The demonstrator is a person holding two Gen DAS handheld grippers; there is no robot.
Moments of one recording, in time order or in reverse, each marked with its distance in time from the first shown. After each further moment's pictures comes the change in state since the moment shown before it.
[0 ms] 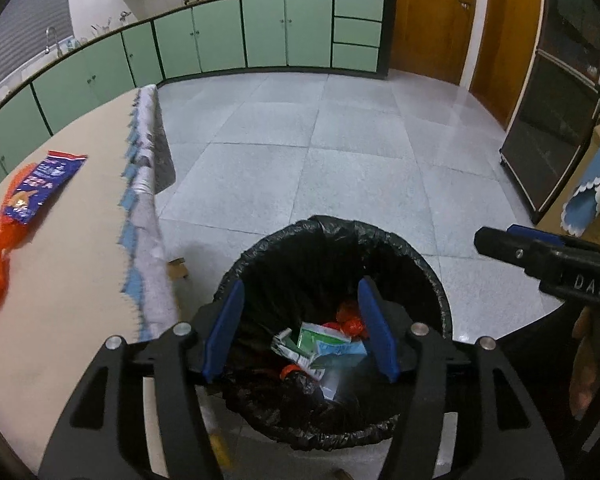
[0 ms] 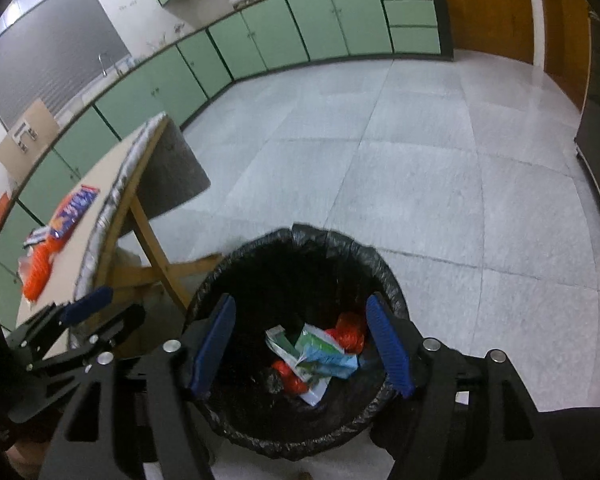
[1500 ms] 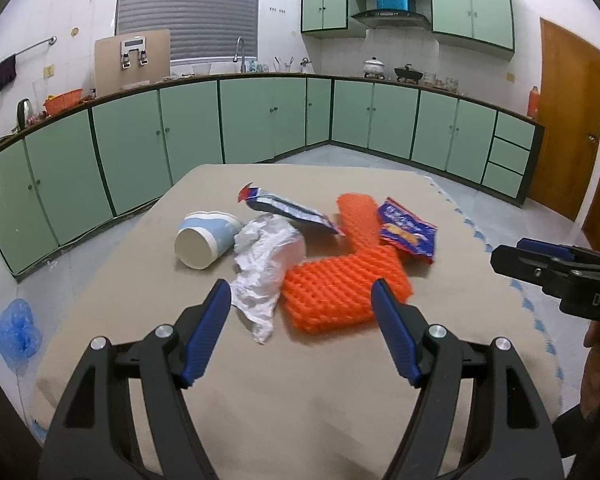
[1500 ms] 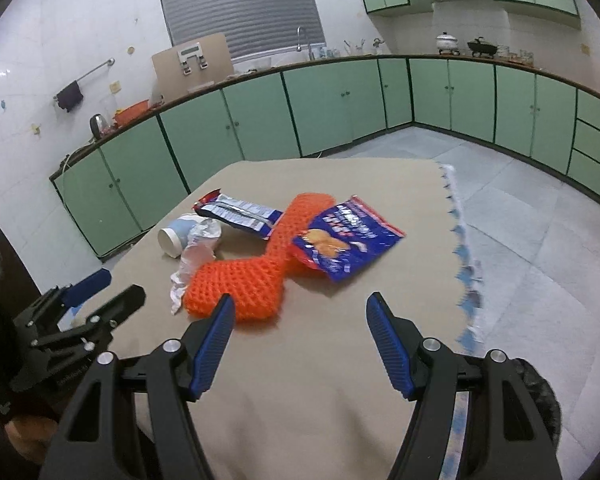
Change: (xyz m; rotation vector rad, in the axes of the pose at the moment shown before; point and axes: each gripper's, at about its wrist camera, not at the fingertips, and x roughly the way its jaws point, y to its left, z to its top) left arm -0.173 0.296 -0.068 -0.373 -0.303 0.385; right arm 0.035 0.358 0.002 -0.517 -0.069 0.357
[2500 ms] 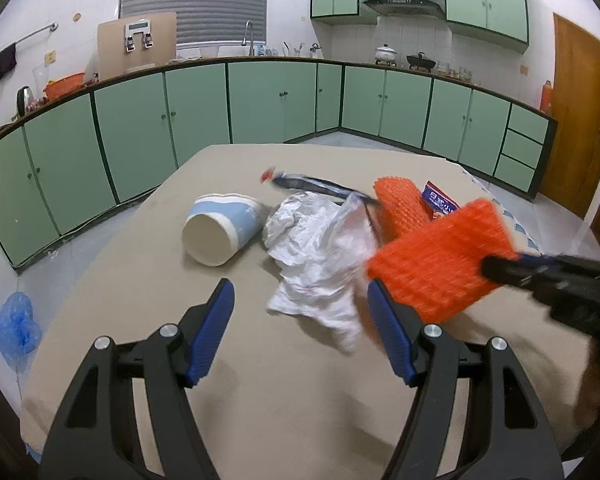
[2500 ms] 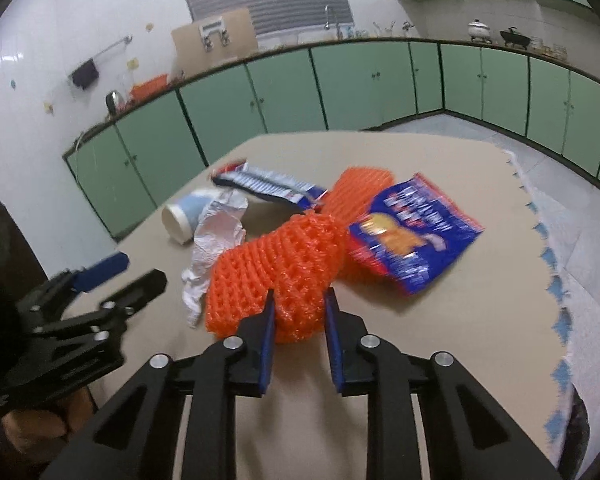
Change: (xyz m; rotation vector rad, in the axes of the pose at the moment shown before) left arm 0.050 0.023 0.000 -0.011 0.049 0.023; right arm 0.051 0.007 -0.001 -0.024 0.035 0.067
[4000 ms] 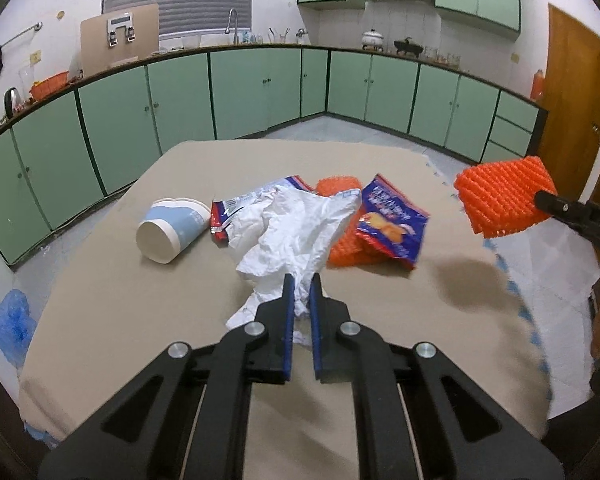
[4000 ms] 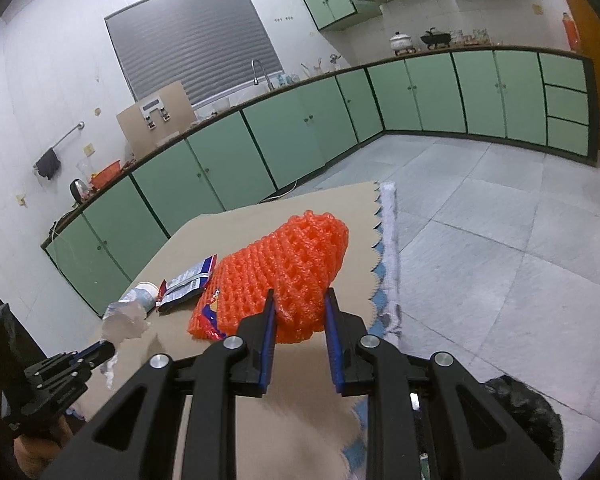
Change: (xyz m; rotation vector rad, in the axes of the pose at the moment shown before) left arm -0.037 -0.060 0.014 0.005 0.062 -0.043; right arm -0.093 -0.124 0.018 0.199 -0.161 -0.080
